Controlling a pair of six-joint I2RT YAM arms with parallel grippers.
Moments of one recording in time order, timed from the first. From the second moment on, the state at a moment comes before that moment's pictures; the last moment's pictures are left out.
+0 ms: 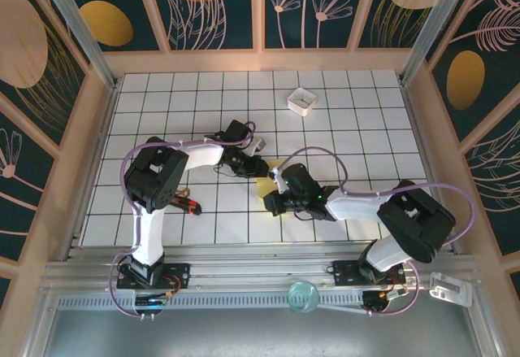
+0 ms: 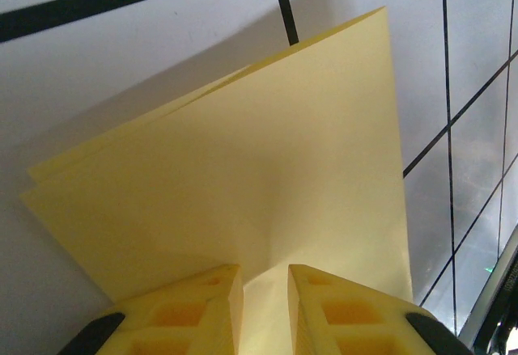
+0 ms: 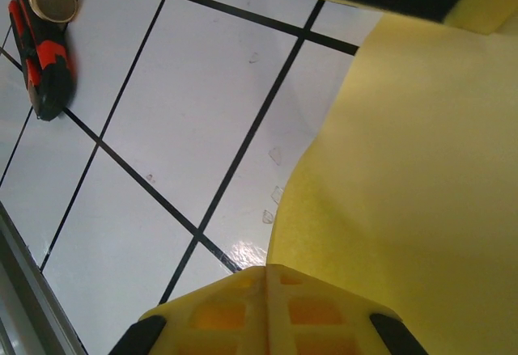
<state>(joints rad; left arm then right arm) -0.57 2.05 1.22 -0.30 0.62 -0.43 0.84 1.48 0.54 0.15 -0.28 0.49</state>
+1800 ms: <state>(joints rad) -0.64 2.01 1.17 -0.11 0.60 -0.58 0.72 1.47 0.45 0.25 -0.42 0.52</state>
